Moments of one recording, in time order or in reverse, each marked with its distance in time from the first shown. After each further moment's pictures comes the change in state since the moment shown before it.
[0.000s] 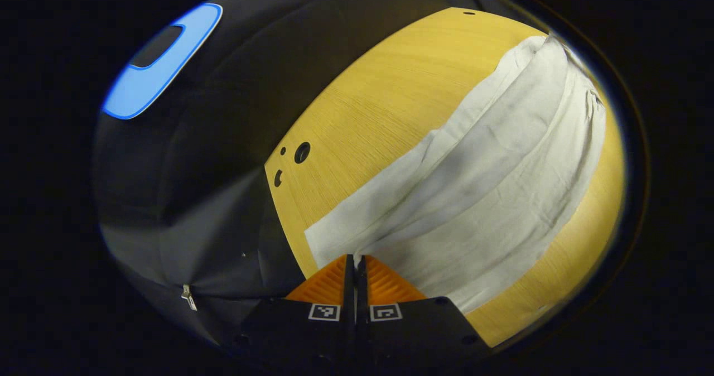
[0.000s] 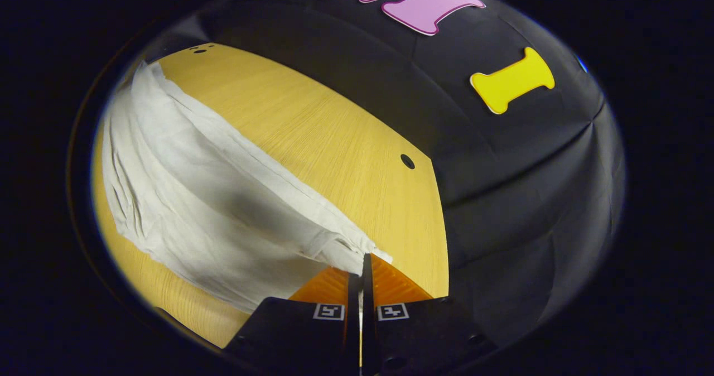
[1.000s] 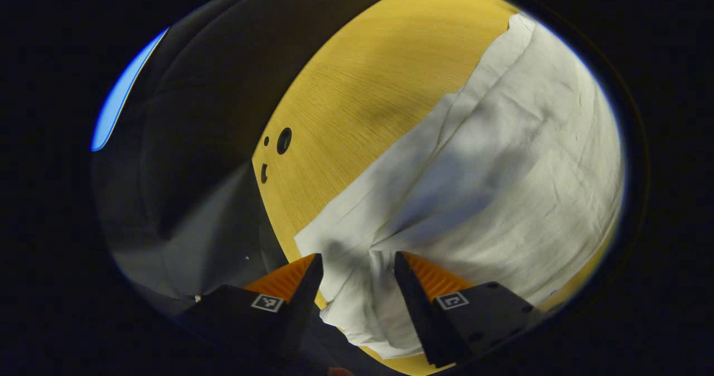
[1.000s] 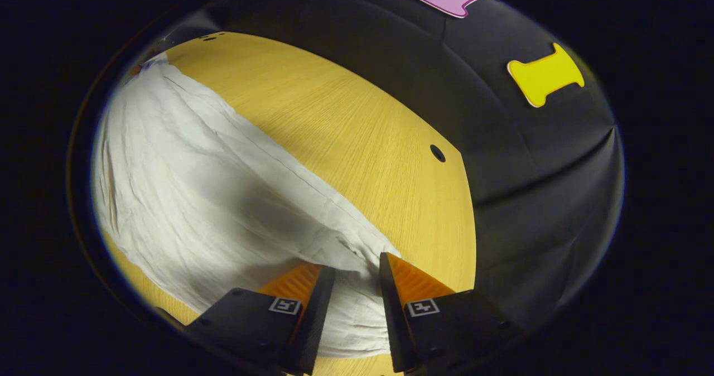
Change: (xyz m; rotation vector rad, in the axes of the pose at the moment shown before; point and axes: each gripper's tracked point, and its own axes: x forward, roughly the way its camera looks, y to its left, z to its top) left arm 0.052 -0.005 -0.001 0.088 0.118 0.044; right arm -0.013 0.011 -0.006 -0.027 0.039 0.118
